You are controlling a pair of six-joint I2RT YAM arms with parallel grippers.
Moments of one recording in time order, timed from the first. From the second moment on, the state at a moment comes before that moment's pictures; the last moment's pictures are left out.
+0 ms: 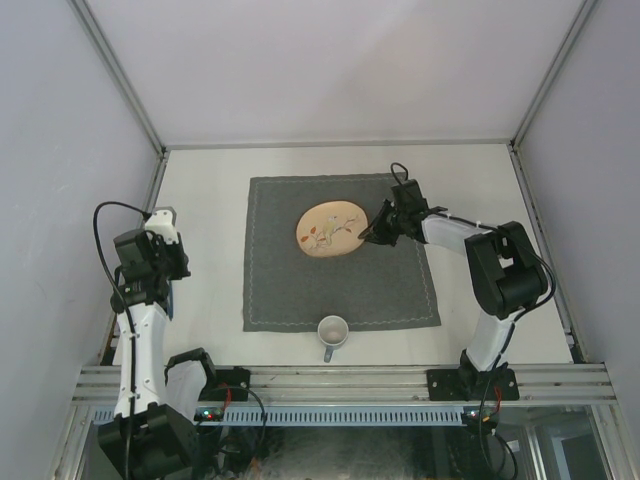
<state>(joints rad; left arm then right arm) 0.32 0.81 0.68 -0.50 0.22 0.16 0.37 1.81 1.07 -0.15 -0.31 0.93</state>
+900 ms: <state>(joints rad) 0.32 0.84 0.68 -0.49 0.22 0.16 0.33 1.87 1.02 -0.11 -0.42 0.93</state>
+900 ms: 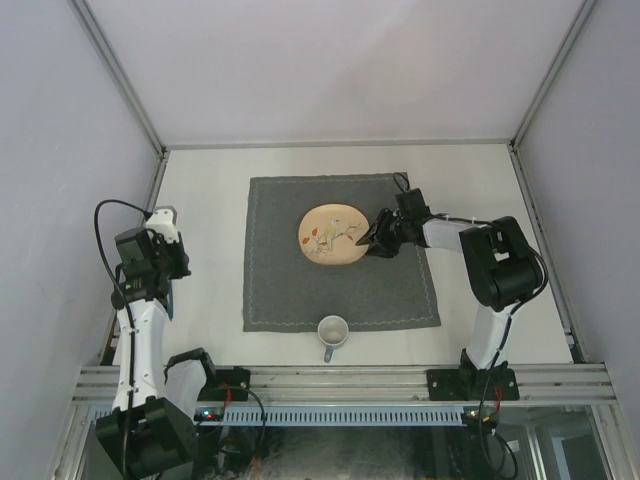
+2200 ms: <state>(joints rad) 0.22 1.04 0.68 -0.31 0.29 0.12 -0.13 2.36 2.22 -0.89 -0.58 0.18</state>
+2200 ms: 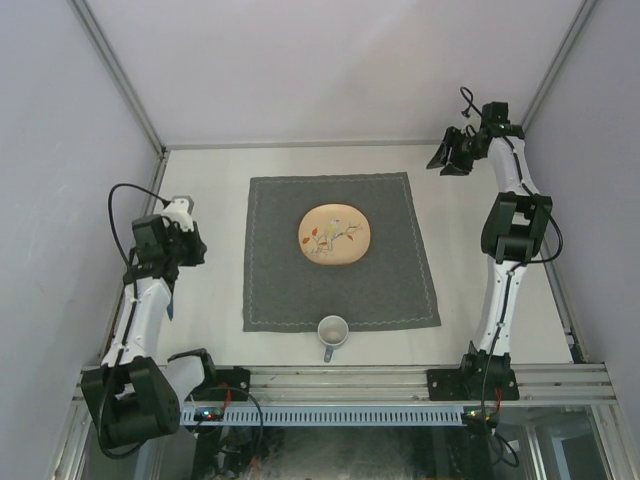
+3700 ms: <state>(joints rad) 0.22 0.82 0.67 -0.45 0.26 0.15 0.13 2.55 2.43 -0.95 -0.11 -0.18</state>
